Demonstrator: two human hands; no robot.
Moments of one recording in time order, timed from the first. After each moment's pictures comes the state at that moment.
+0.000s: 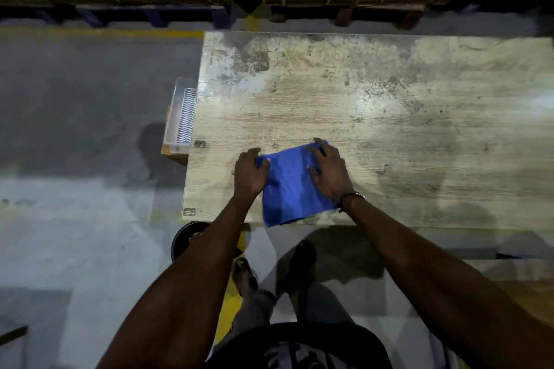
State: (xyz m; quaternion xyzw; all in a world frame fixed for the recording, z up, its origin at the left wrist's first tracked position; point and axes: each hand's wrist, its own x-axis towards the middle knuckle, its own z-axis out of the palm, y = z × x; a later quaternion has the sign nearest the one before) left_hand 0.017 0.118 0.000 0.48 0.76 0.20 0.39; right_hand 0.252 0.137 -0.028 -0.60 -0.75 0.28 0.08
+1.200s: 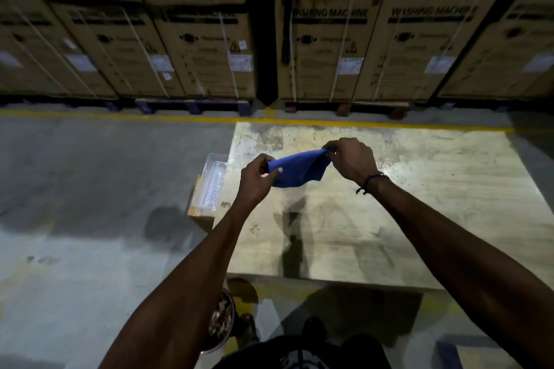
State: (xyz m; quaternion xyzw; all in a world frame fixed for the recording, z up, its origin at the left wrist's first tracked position) left_hand -0.006 0.168 0.173 0.57 0.63 0.41 0.34; right_hand 0.253 0.236 0.219 -0.61 -0.77 0.14 0.13
